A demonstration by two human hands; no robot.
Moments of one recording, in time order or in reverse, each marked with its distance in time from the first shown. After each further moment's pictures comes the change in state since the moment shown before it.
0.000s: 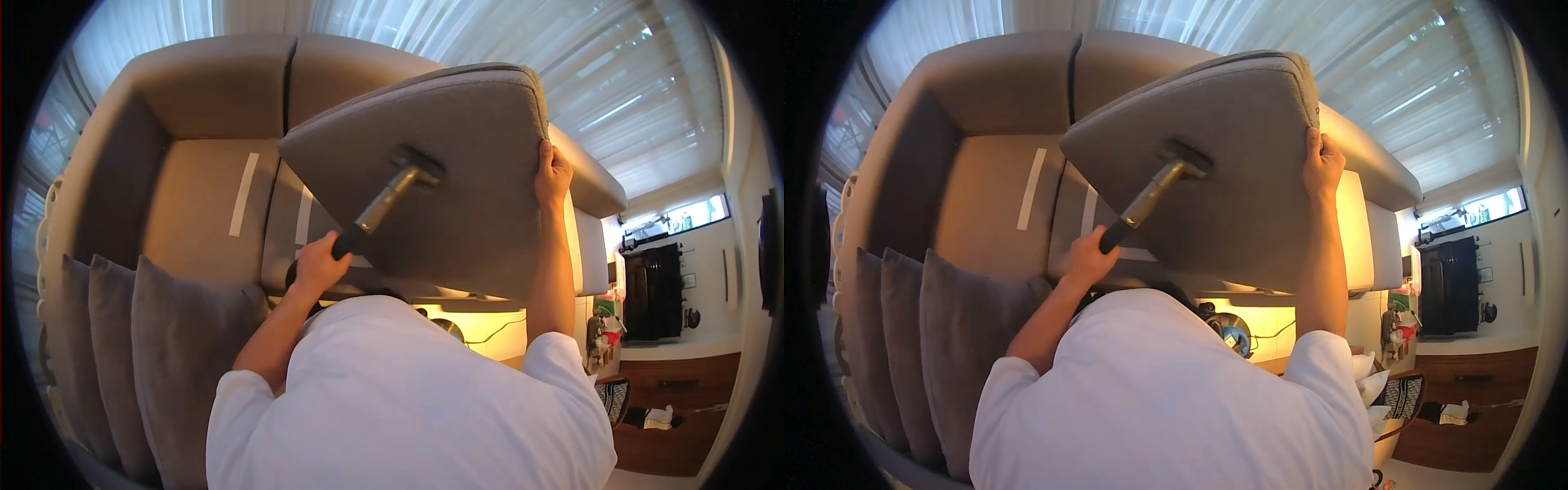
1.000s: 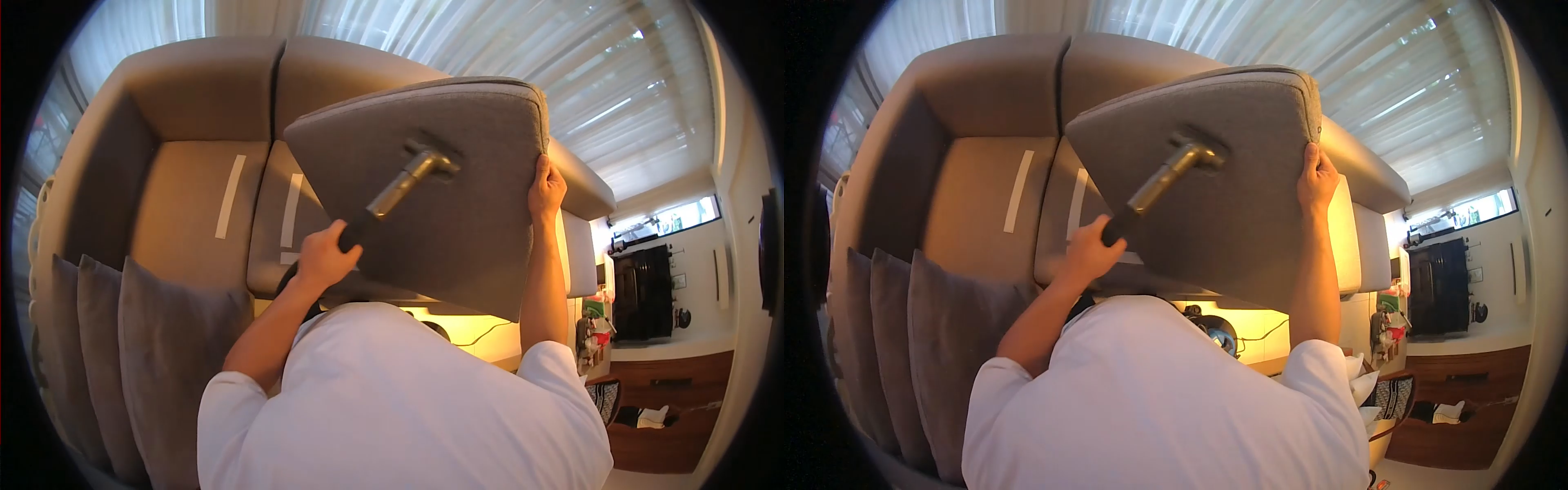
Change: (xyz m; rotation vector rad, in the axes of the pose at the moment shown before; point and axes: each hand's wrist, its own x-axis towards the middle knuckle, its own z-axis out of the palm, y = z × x) left_hand 0.026 0.066 -0.010 -0.118 -0.075 -0.155; right_hand -0.016 0.008 -0.017 0.018 0.130 -0.019
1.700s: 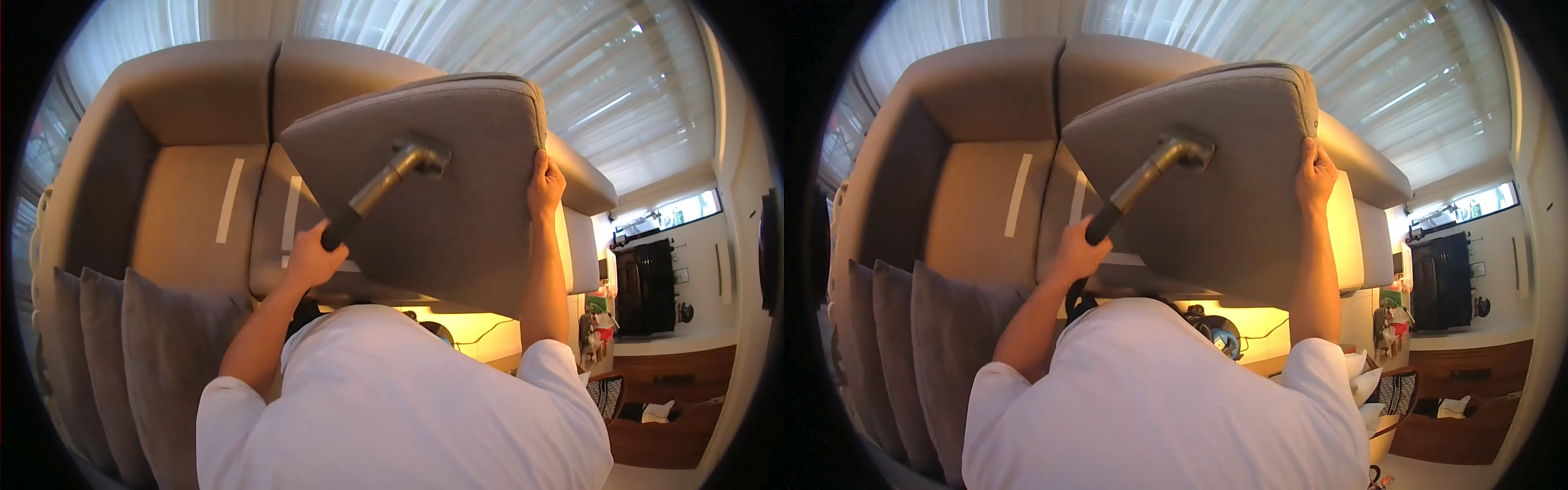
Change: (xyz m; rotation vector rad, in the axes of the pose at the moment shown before) left_hand 0.016 0.004 -0.031 -0.111 -0.172 -0.203; right_hand 0.008 -0.003 0.006 -0.017 -0.030 0.026
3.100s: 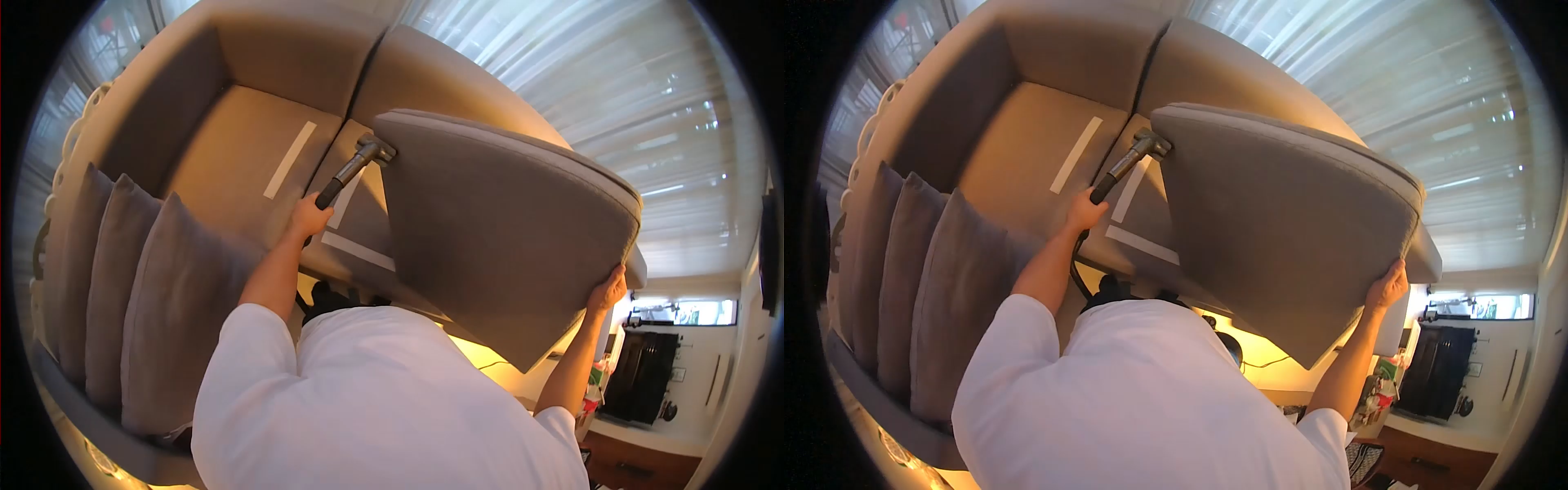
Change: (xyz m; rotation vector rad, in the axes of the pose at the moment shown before) left_hand 0.057 -0.219 -0.046 0.073 0.335 -0.219; right_hand -0.026 0.063 -0.065 0.028 -0.073 -0.071
